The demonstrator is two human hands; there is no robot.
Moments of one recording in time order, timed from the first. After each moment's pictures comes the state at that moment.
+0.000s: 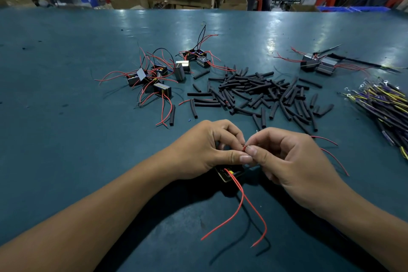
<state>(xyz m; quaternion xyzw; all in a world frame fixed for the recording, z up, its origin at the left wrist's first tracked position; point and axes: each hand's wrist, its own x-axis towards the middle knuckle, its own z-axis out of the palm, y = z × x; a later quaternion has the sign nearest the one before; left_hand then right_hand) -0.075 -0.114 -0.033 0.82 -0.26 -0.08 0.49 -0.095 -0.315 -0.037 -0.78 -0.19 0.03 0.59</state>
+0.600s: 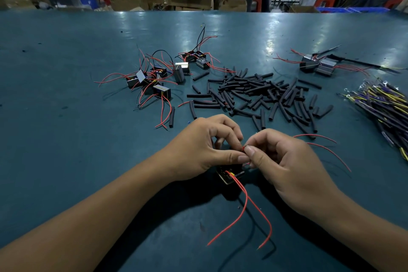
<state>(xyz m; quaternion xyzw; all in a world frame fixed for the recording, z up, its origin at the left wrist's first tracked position) -0.076 -0.111 -0.027 0.82 -0.25 -0.06 0.51 -0.099 -0.312 -0.041 -0.82 -0.20 -0.02 0.53</state>
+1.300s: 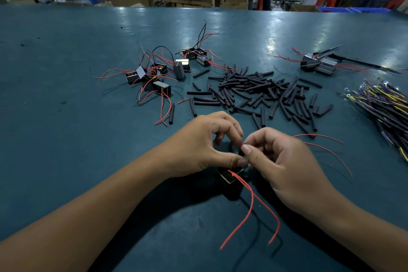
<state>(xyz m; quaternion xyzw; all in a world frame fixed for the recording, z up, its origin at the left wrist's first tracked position) -0.076 -0.107 -0.024 0.84 -0.26 -0.05 0.47 -0.100 -0.306 -0.042 -0.81 -0.18 -0.02 0.55</state>
